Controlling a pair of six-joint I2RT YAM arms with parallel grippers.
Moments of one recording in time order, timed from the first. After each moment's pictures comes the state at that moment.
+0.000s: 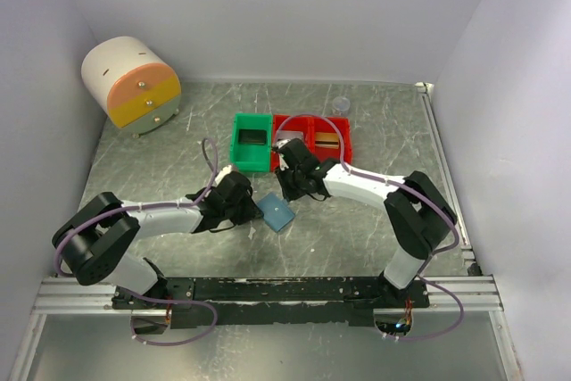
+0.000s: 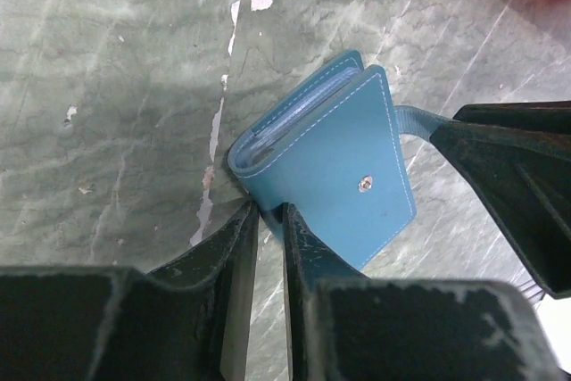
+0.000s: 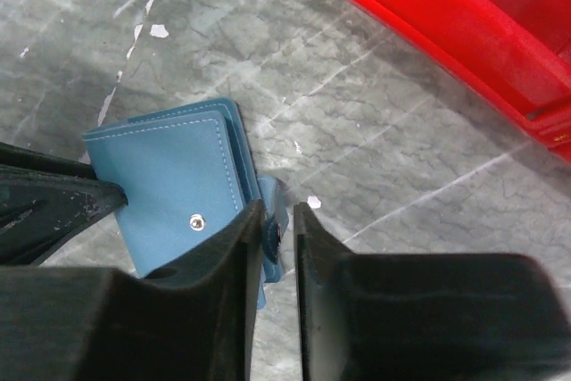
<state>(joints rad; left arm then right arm) -0.81 1.47 0.58 0.05 -0.11 -1.15 0.75 1.69 1.02 -0.32 0.00 0.22</state>
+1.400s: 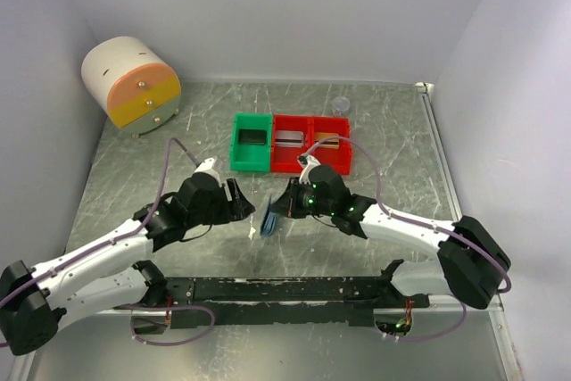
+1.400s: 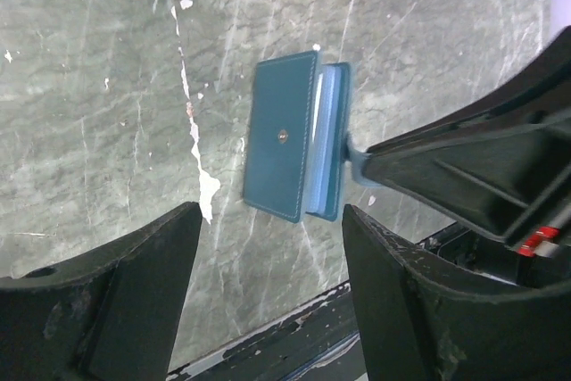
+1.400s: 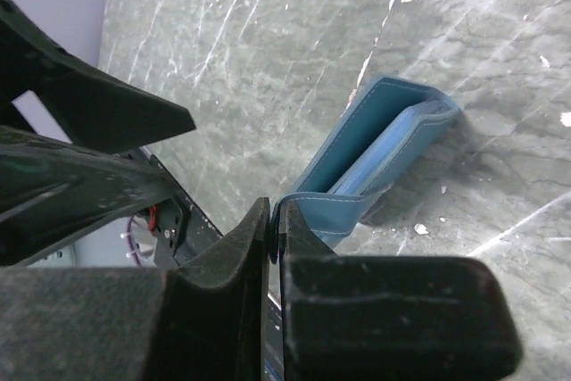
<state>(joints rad) -0.81 0.95 0.58 -0.29 -0.08 -0.86 0.81 1.25 0.59 0.14 -0.22 0.79</state>
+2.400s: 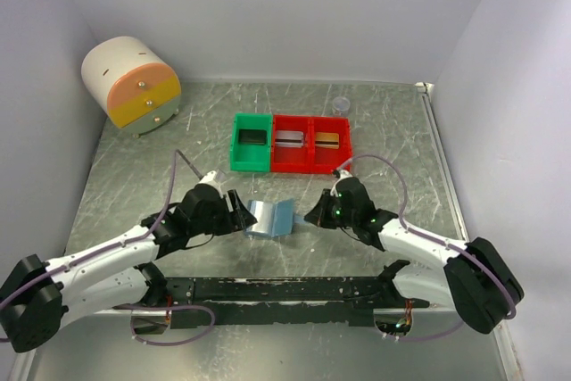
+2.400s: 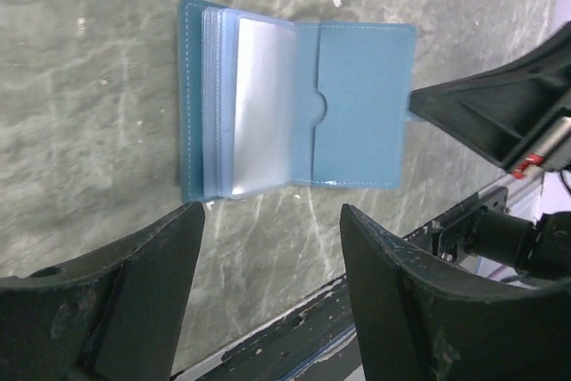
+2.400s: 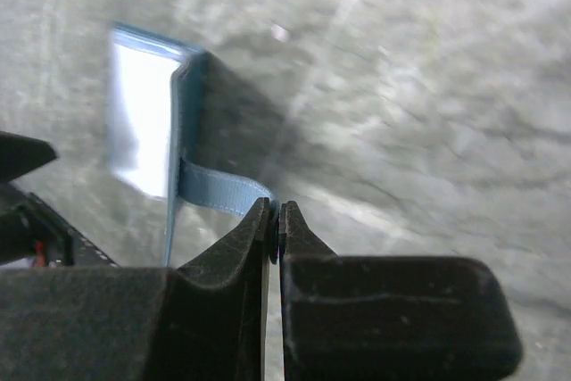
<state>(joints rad) -0.81 0.93 0.42 -0.16 -0.02 -0.94 0.64 1.12 0.38 0.08 -0.16 0.72</state>
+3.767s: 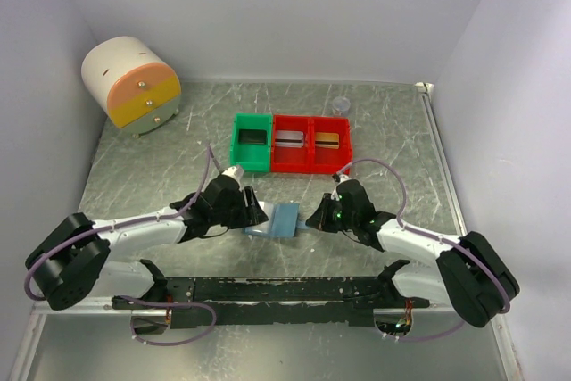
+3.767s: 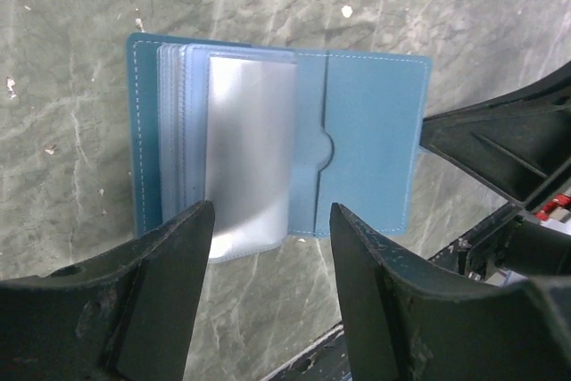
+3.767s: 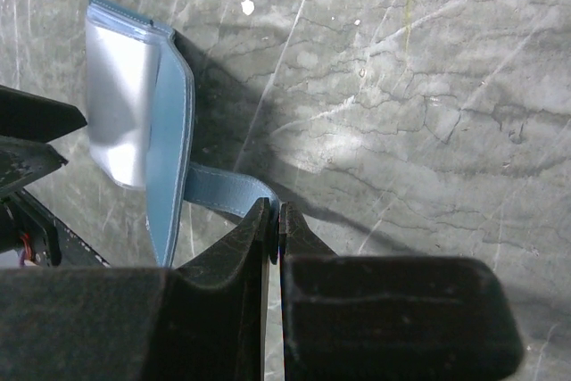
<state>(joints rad) -0.82 1.26 0.50 0.04 0.03 -0.88 0.59 1.16 0.31 0.11 -0.21 0.71</state>
